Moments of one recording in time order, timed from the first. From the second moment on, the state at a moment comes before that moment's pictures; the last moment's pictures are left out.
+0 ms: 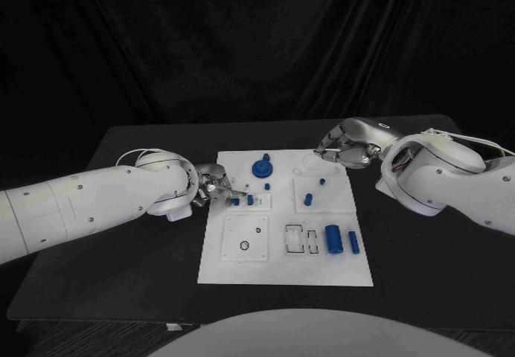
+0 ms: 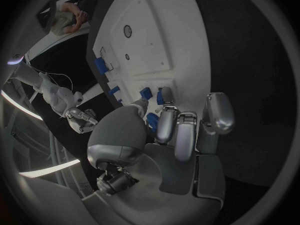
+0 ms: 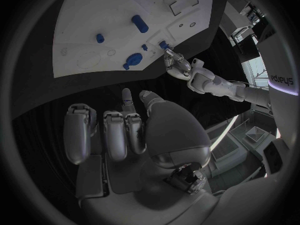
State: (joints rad) left arm 1.27 -0.71 -0.21 1.42 -1.04 0.06 -0.36; left_hand 0.97 0.04 0.14 0.28 0.06 0.95 0.07 0.38 1.09 1.38 0.01 1.40 1.31 1.47 -0.04 1.57 1.31 0.08 1.32 0.08 1.19 1.31; right arm 1.35 -0.99 -0.21 1.74 -1.37 -0.39 -0.25; right_hand 1.20 0.07 0.13 0.19 0.45 0.89 0.12 0.16 0.30 1.47 0.04 1.58 1.31 1.46 -0.03 1.56 1.31 0.02 1.47 0.08 1.42 1.31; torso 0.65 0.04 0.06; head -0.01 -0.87
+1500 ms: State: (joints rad) left arm 1.27 -0.72 -0.21 1.43 -1.04 0.05 -0.35; left_hand 1.05 0.07 0.16 0.27 0.56 0.92 0.05 0.44 1.17 1.37 0.01 1.41 1.31 1.47 -0.04 1.57 1.31 0.08 1.32 0.08 1.19 1.31; right arm 1.35 -0.99 -0.21 1.74 -1.37 -0.39 -0.25; right_hand 1.20 0.07 0.14 0.18 0.48 0.90 0.12 0.16 0.30 1.47 0.04 1.58 1.31 1.46 -0.03 1.56 1.31 0.02 1.47 0.08 1.42 1.31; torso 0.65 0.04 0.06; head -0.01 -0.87
